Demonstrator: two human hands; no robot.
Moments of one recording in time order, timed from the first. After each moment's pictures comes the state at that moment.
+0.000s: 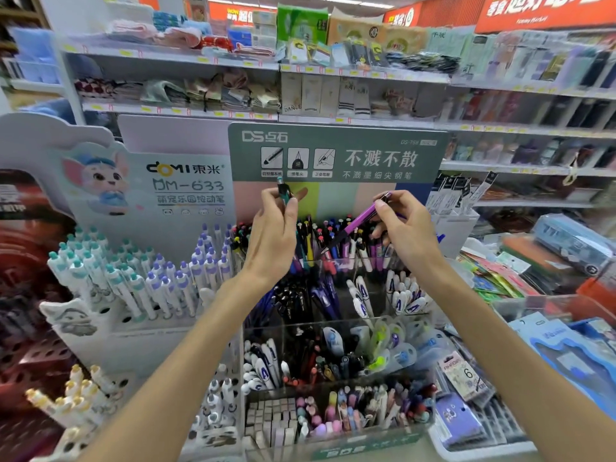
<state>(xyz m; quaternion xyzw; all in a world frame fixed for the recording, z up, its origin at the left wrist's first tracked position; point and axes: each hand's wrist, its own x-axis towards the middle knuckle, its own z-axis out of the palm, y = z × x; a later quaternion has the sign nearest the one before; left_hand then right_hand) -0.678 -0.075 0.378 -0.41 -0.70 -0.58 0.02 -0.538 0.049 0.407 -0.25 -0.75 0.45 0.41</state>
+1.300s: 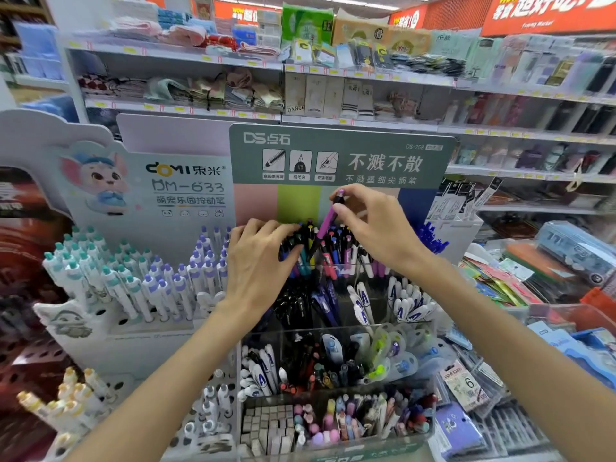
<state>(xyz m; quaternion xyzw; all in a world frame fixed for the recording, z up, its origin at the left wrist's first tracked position) -0.689 -0.089 0.344 -0.43 -0.80 -0.31 0.29 -0.568 0.046 0.421 -0.14 -0.90 0.24 0.34</state>
